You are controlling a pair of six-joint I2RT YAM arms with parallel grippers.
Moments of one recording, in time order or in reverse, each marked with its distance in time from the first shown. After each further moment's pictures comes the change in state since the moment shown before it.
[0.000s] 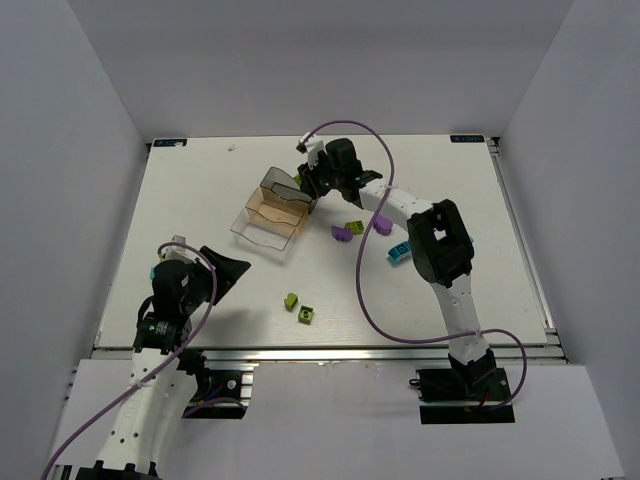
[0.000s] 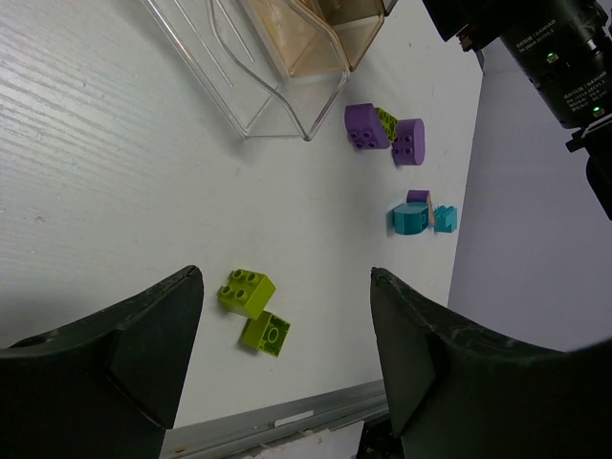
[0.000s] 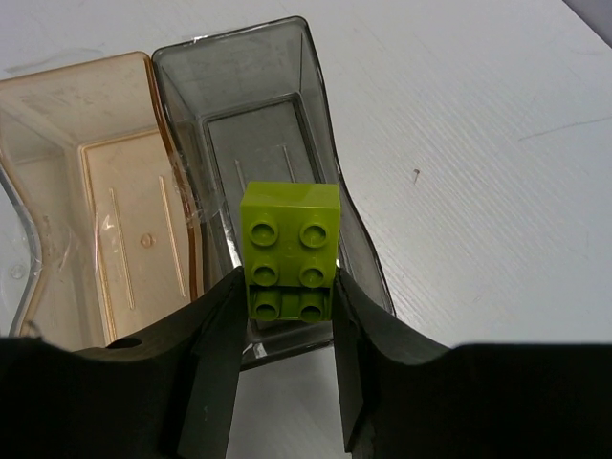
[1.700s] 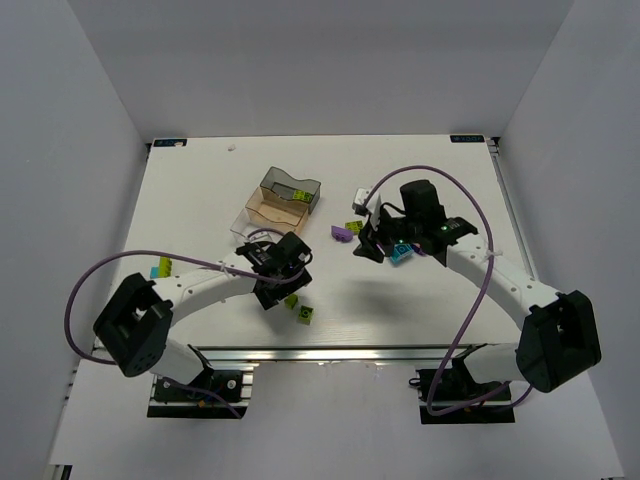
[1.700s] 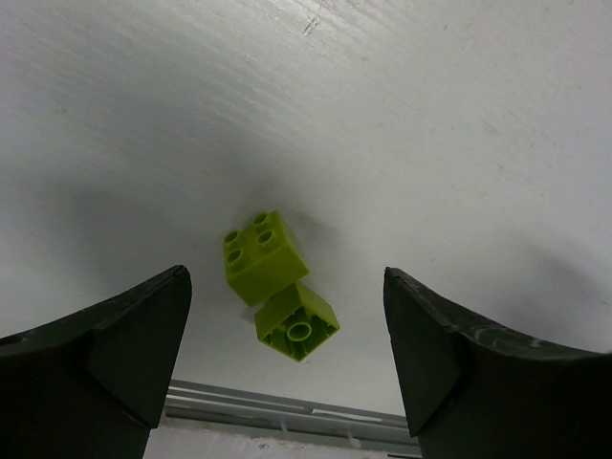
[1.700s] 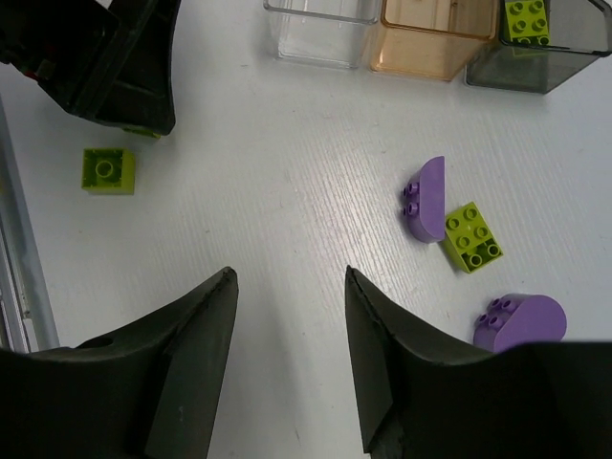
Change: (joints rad) left arm -0.726 0.960 0.502 -0.306 -0.562 -0.381; right arm -0.085 -0.929 -0.830 -0.302 -0.356 -0.333
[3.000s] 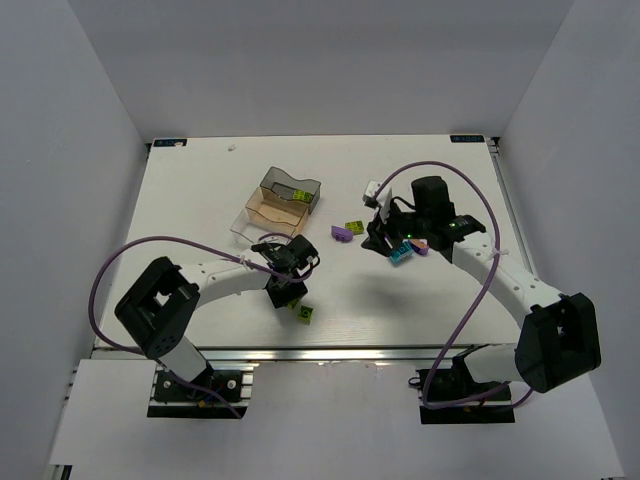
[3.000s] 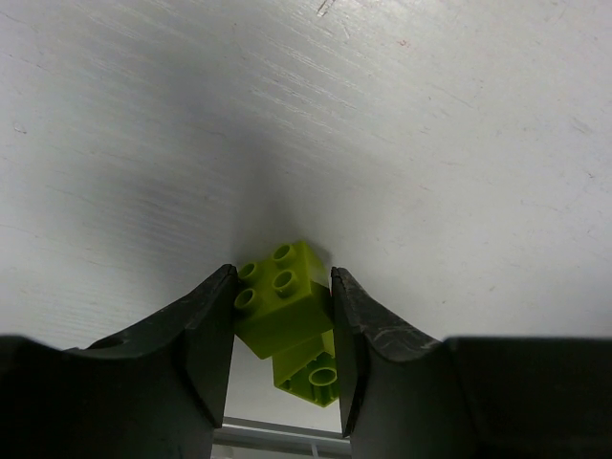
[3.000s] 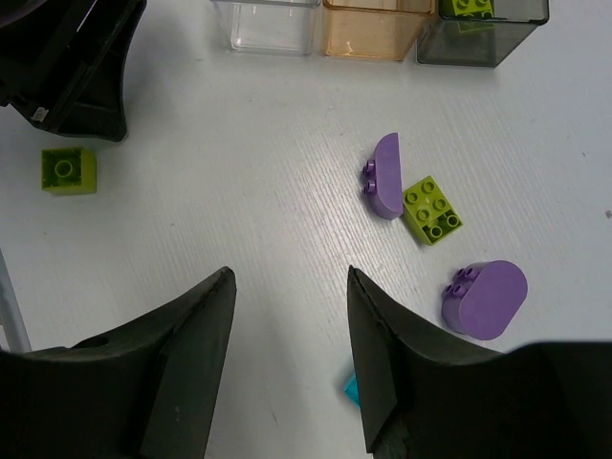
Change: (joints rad) left arm 0.000 0.156 0.014 0.040 0.035 0.078; right arm -0.076 -0.005 0.000 0.009 0.000 0.000
